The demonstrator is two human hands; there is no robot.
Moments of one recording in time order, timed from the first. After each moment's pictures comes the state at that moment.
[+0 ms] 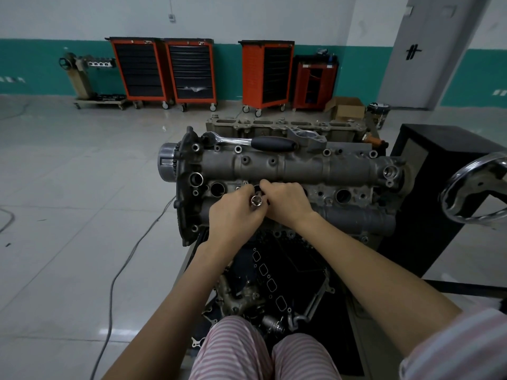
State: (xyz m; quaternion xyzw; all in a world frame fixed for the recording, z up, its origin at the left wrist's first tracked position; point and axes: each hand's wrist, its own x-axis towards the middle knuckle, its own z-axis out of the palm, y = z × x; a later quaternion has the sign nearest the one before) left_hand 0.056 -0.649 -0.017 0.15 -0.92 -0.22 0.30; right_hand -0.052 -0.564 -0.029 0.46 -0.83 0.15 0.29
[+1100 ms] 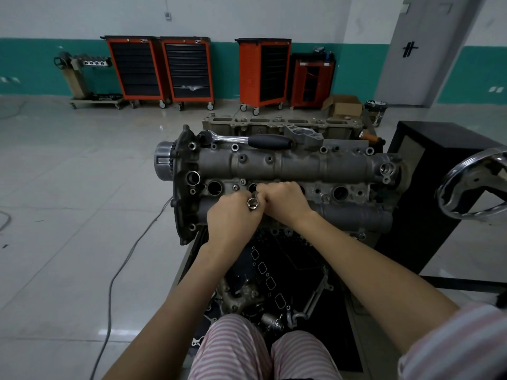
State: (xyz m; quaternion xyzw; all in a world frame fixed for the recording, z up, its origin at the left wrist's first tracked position) left_hand 0.057 -0.642 -0.019 0.21 -0.91 -0.21 0.30; right_hand -0.048 -0.561 -0.028 0.49 -0.77 0.20 0.35
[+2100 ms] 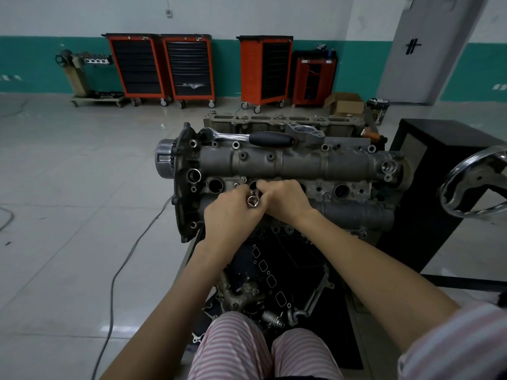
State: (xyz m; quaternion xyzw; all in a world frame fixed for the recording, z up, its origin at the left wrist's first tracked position) left_hand 0.062 -0.644 -0.015 0.19 -0.92 -0.21 0.28; right_hand -0.044 -0.560 -0.025 0.49 -0.80 0.18 0.31
